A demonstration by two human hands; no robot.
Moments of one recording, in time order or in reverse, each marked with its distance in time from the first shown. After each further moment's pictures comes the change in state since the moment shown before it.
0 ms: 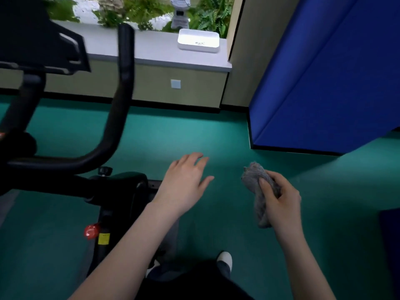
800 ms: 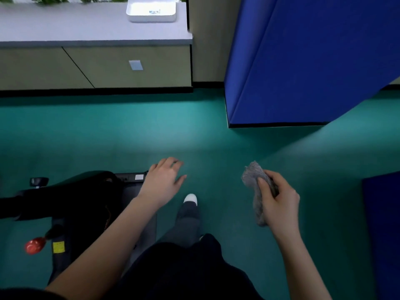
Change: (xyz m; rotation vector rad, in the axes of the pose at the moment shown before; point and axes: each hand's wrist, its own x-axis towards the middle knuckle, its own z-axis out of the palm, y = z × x) left_hand 0.125 0.118 0.122 0.078 -0.260 -0.067; right_hand 0.100 0.126 -0.158 -0.123 0.059 0.143
